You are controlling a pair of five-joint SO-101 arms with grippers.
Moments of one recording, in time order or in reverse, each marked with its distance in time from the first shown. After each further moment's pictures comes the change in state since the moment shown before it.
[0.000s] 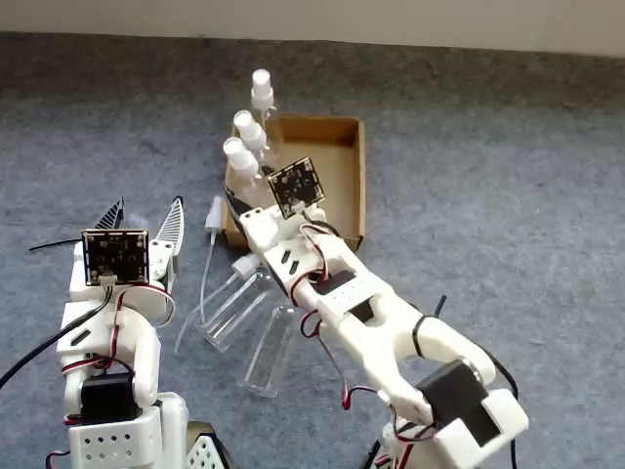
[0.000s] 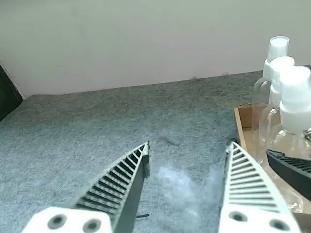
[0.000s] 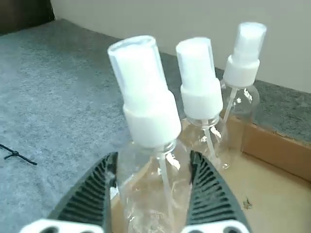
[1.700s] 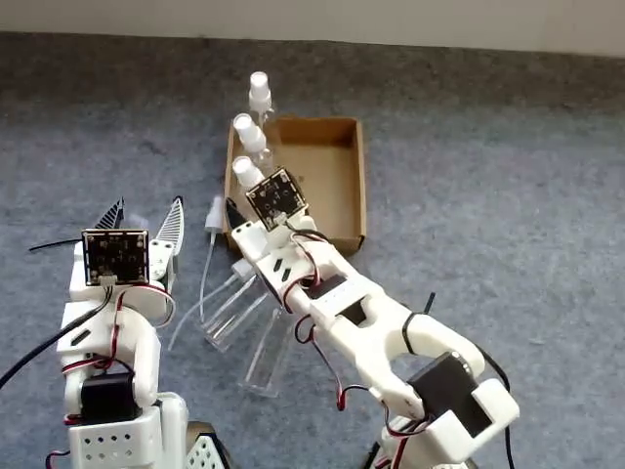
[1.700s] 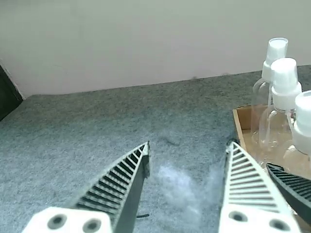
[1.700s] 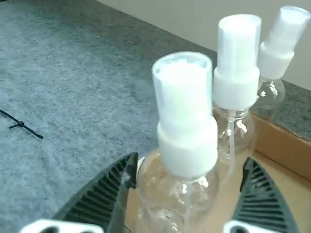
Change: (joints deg) left arm 0.0 0.0 0.0 0.0 0.0; right arm -1.9 1.9 -0.2 -0.1 5.6
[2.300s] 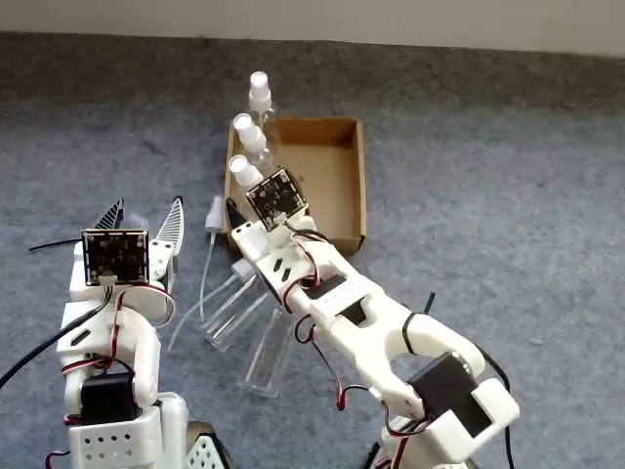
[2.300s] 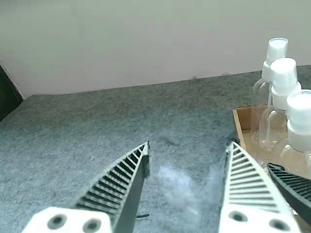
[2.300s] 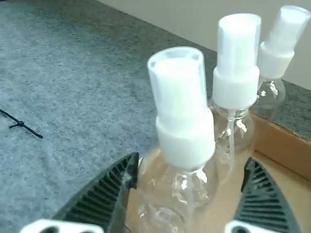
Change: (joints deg) left arm 0.0 0.0 0.0 0.0 0.0; right arm 0.0 0.0 0.0 0.0 0.0
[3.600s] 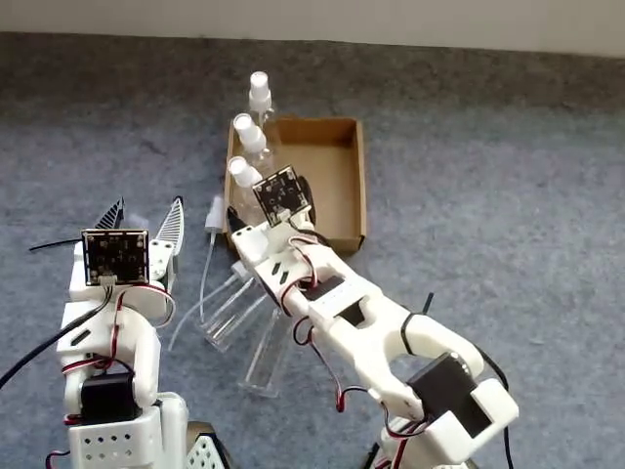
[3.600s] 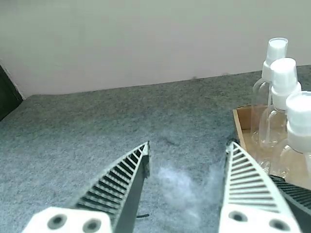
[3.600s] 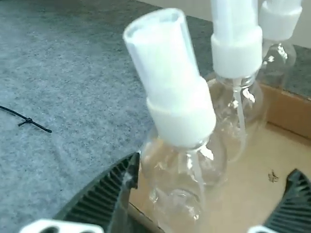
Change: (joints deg) left arm 0.0 0.0 0.0 0.0 0.0; right arm -0.8 0.0 0.0 4.3 -7.2
